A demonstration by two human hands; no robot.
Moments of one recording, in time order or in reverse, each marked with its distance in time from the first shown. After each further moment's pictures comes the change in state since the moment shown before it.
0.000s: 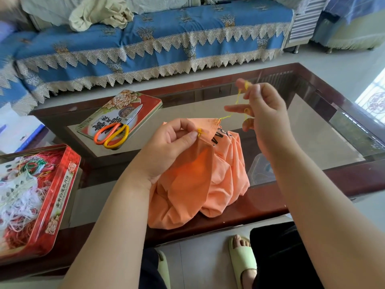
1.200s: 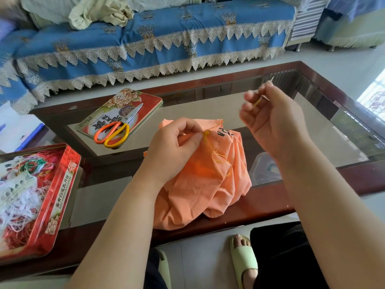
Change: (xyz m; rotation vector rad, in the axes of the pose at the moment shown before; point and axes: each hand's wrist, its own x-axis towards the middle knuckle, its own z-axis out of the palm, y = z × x) left_hand 0.002 -0.009 0.007 0.502 0.201 0.180; right_hand 0.002 -0.012 -0.004 0.665 -0.027 0.320
